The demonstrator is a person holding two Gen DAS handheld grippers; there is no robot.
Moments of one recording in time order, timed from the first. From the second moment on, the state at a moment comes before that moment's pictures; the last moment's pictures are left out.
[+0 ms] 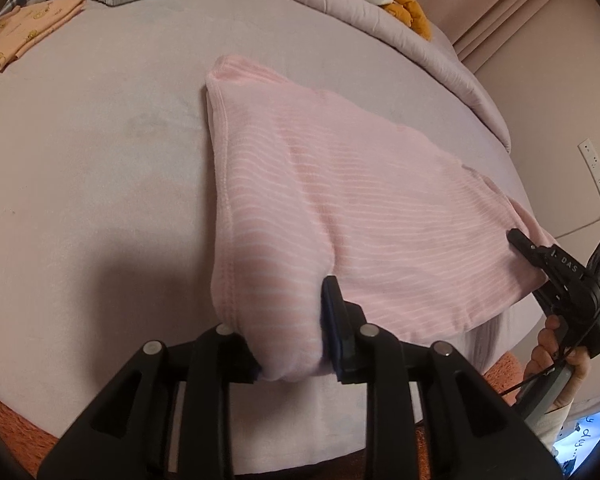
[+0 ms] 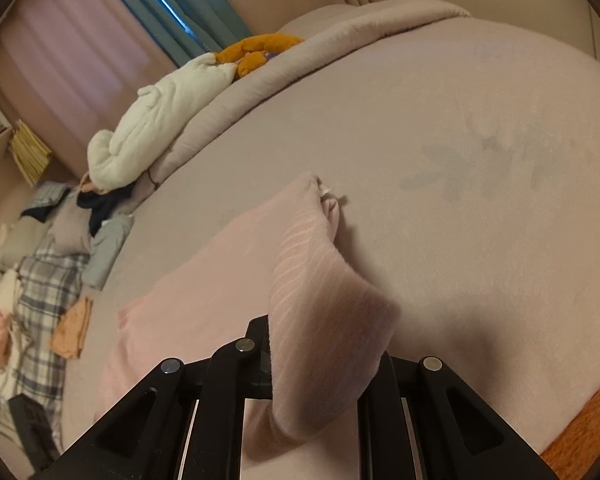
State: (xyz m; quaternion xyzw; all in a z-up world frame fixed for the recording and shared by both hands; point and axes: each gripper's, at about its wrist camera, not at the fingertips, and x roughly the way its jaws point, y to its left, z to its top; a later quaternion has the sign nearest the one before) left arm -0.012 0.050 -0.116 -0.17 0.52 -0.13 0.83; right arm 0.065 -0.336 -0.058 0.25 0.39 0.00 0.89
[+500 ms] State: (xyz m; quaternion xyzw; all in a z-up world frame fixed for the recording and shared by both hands) left arm -0.042 0.101 -0.065 -0.17 0.45 -0.10 0.87; right arm 0.073 -0.229 -0.036 0.12 0.37 0.14 0.91
